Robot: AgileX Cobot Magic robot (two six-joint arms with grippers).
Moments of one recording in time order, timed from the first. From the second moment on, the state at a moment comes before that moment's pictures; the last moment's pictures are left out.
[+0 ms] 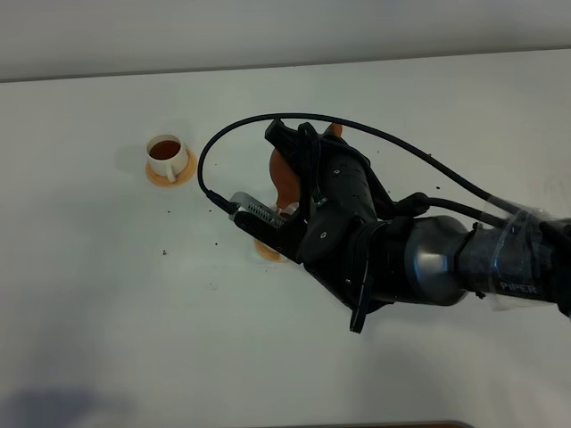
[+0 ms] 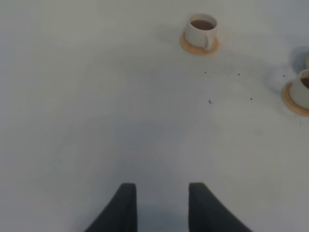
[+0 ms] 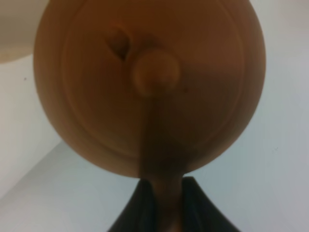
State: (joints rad) left arm 0.10 -0.01 -0.51 -0.06 1.07 0.05; right arm 1.09 1.98 -1.15 -1.67 0.78 -0.28
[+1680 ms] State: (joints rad) left arm 0.10 -0.01 -0.51 -0.06 1.07 0.05; right arm 1.09 1.98 -1.15 -1.55 0.81 -0.13
